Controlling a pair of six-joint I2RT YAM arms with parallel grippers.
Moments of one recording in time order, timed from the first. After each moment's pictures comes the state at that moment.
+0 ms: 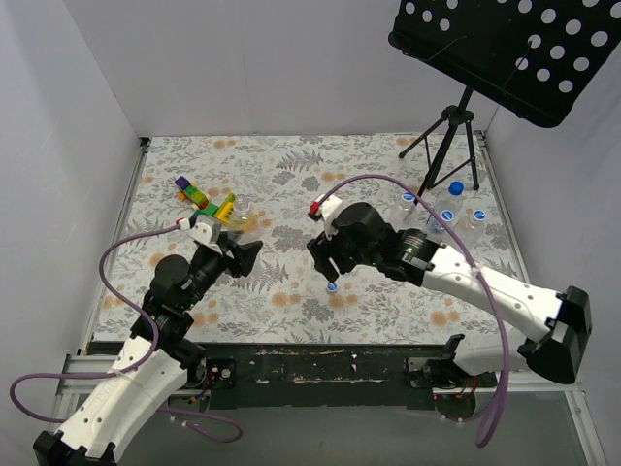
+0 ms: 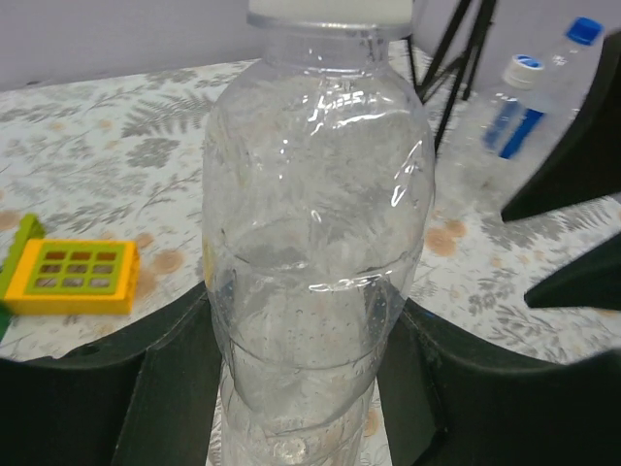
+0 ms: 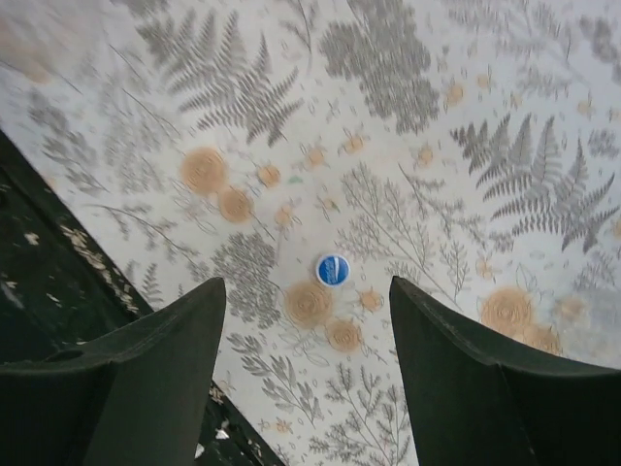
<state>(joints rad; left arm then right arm) -0.47 0.48 0.45 0.04 0.16 -0.19 1.02 1.23 1.15 -0.52 0.04 0.09</state>
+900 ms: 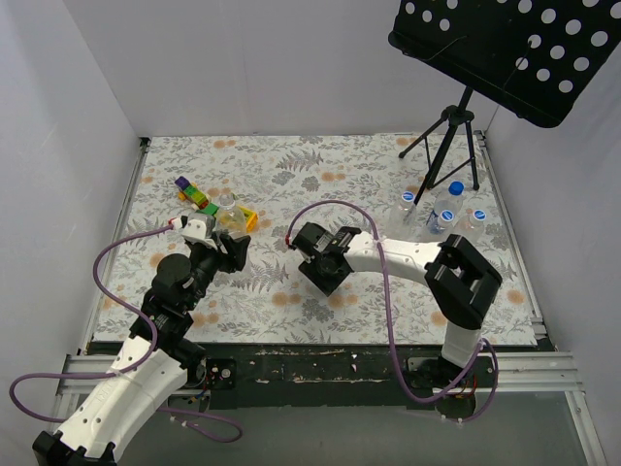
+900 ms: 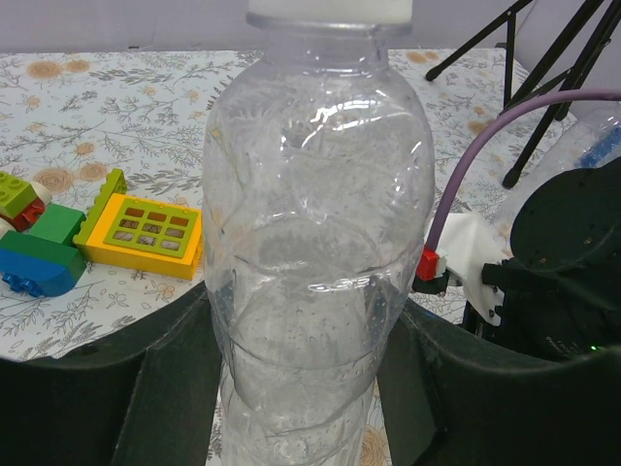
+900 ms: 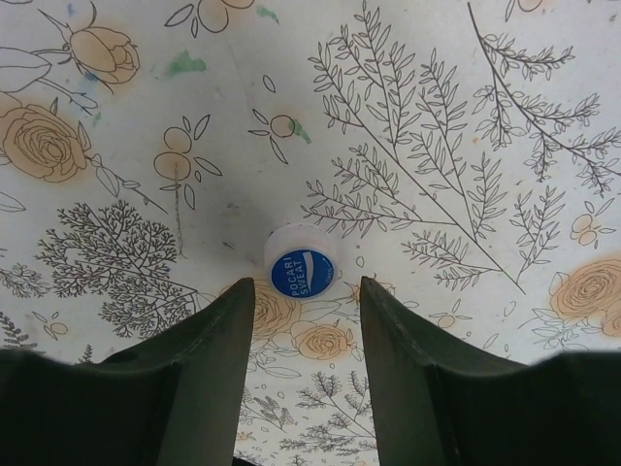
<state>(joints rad) -0.47 0.49 0.47 -0.04 -0.09 -0.21 1.00 1.79 1.23 -0.71 0.13 0.10</state>
